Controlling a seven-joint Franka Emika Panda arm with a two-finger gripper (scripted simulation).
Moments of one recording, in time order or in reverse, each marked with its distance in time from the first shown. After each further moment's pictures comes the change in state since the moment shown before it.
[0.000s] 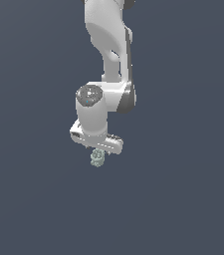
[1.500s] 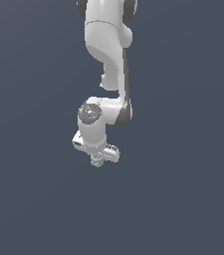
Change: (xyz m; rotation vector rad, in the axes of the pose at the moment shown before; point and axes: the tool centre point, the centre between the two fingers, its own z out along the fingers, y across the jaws) arm 0.003 0.006 0.062 -0.002 -0.009 0.044
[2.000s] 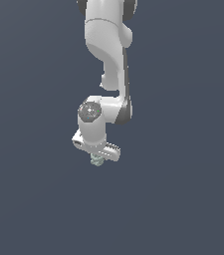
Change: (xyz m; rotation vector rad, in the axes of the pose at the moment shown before) arm -0.003 0.000 -0.004 0.000 0.000 0.001
